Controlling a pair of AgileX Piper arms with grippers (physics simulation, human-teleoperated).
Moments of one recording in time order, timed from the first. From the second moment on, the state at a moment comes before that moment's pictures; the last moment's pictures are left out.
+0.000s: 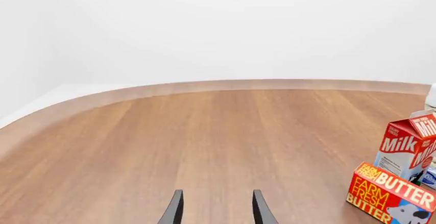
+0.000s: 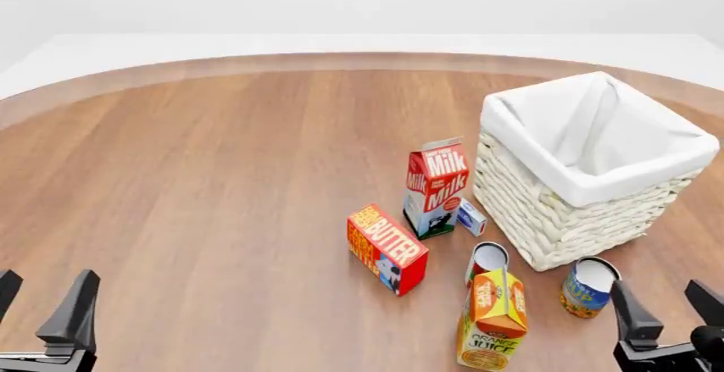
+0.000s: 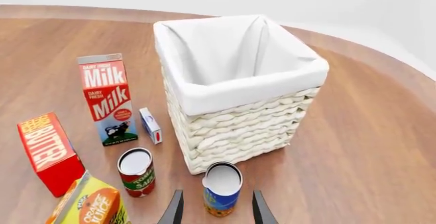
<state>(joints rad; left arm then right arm) 0.00 0.00 0.00 0.00 0.00 -0.06 0.21 -0.05 0.12 -0.09</state>
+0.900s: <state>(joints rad) 0.00 0.00 0.00 0.00 0.00 -0.10 0.57 0.00 -0.22 -0.06</state>
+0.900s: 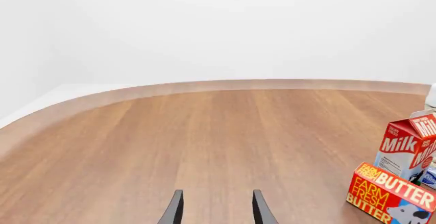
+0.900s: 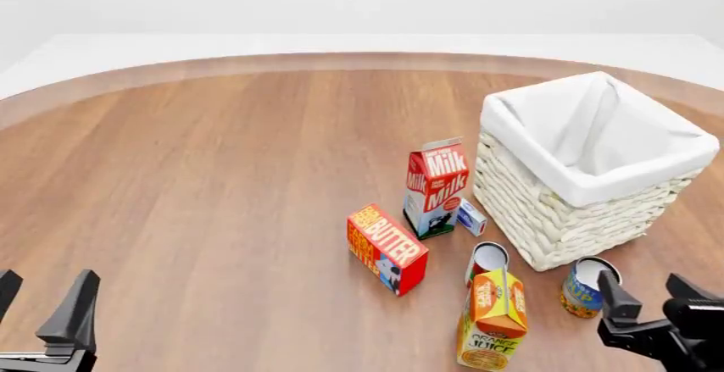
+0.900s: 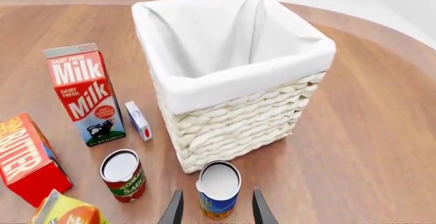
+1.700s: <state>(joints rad) 0.00 0.00 0.00 0.00 0.00 -0.10 0.86 0.00 -0.43 -0.04</state>
